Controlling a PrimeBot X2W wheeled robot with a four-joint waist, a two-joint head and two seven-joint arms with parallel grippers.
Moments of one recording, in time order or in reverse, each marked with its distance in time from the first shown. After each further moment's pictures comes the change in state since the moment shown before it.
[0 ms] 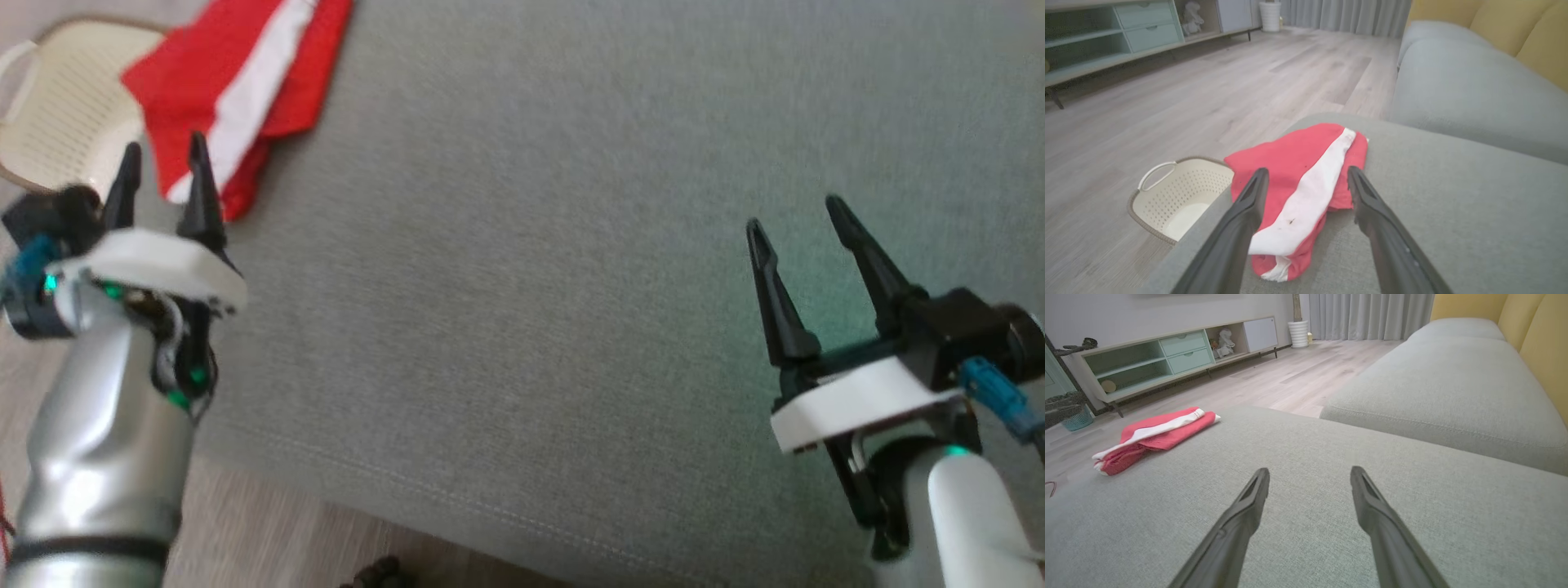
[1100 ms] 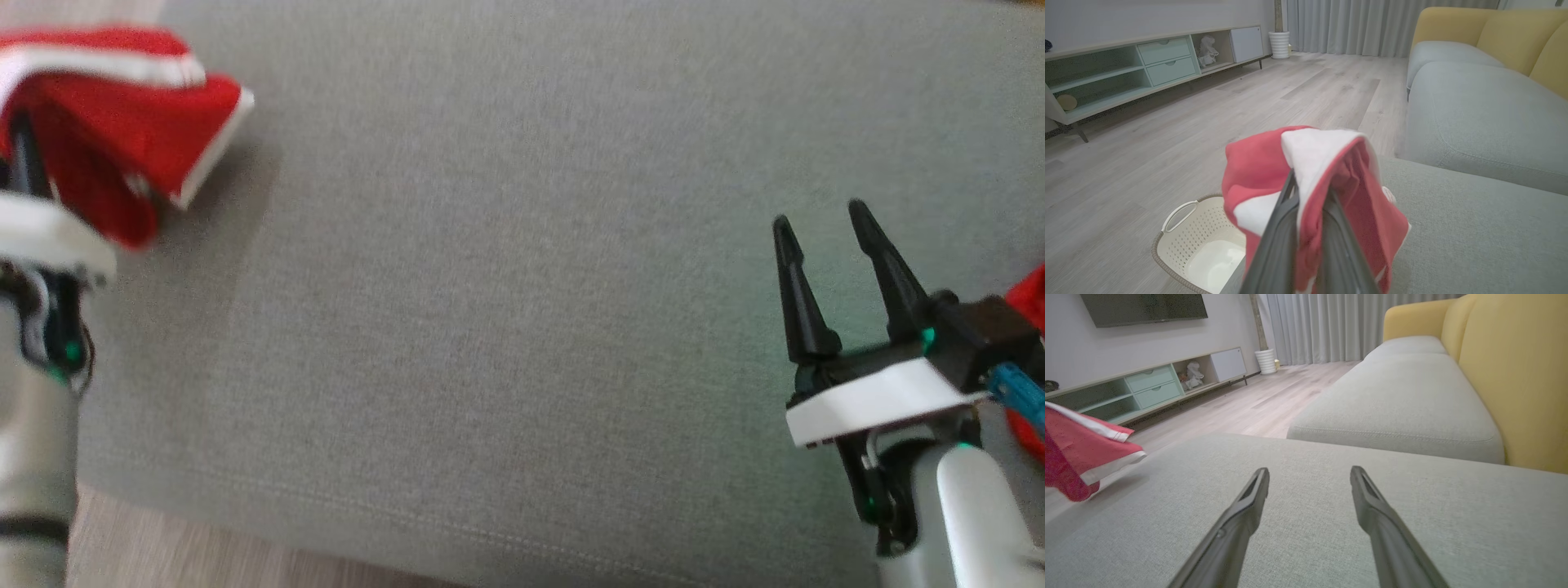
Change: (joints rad) left arm -0.139 0.129 0.106 0.185 0.046 -0.067 0.006; right arm -0.025 -0.002 -0.041 0.107 0.098 0.000 -0.113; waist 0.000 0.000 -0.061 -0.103
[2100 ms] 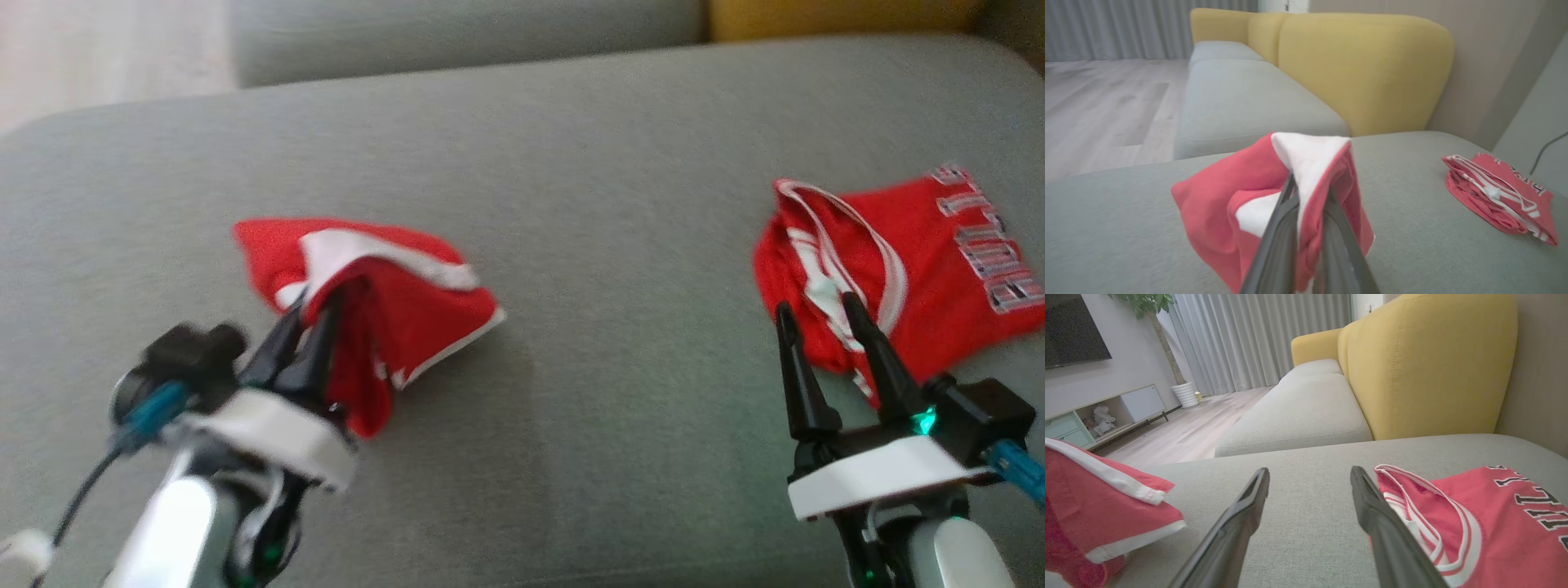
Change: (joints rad) left arm 0.593 -0.075 -0.233 -0.889 0.032 0.073 0.261; right arm 0.161 0.005 -0.004 0.024 0.103 0.000 -0.057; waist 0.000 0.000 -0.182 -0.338
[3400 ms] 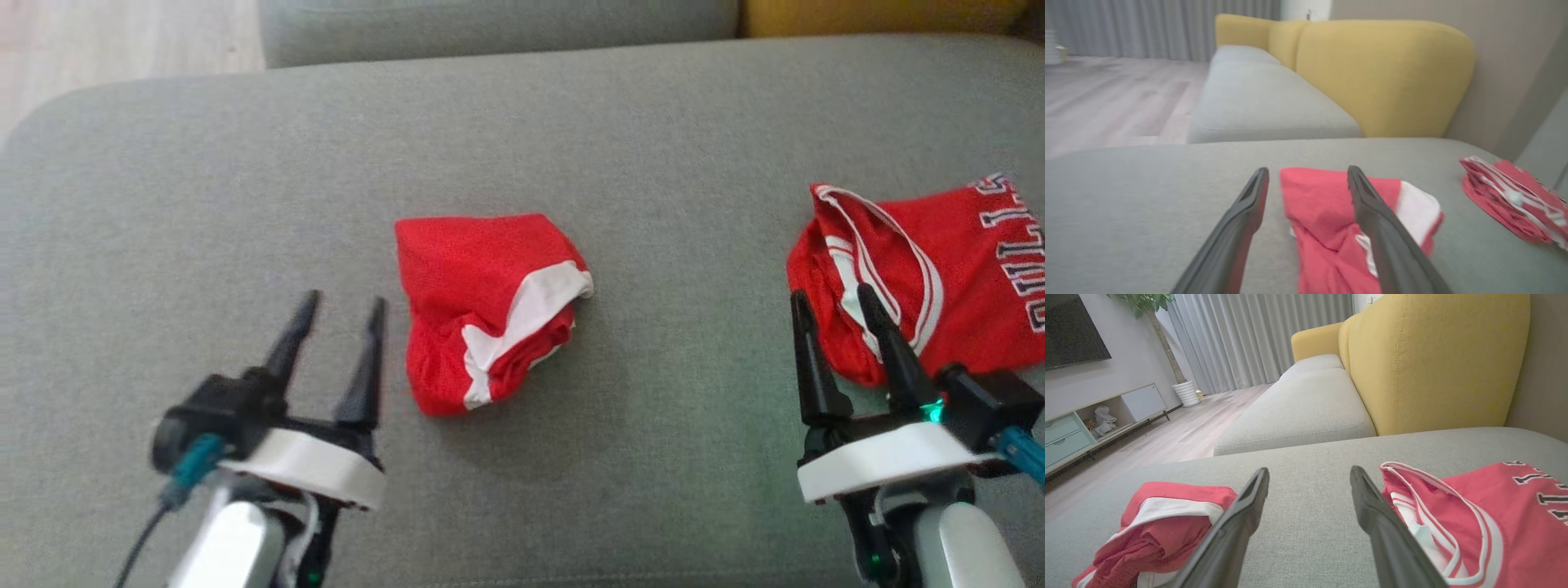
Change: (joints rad) left arm -0.001 -0.070 -0.093 0.159 0.029 0.030 -0.218; right arm -0.044 0.000 -0.028 0.072 0.016 0.000 -0.030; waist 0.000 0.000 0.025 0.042
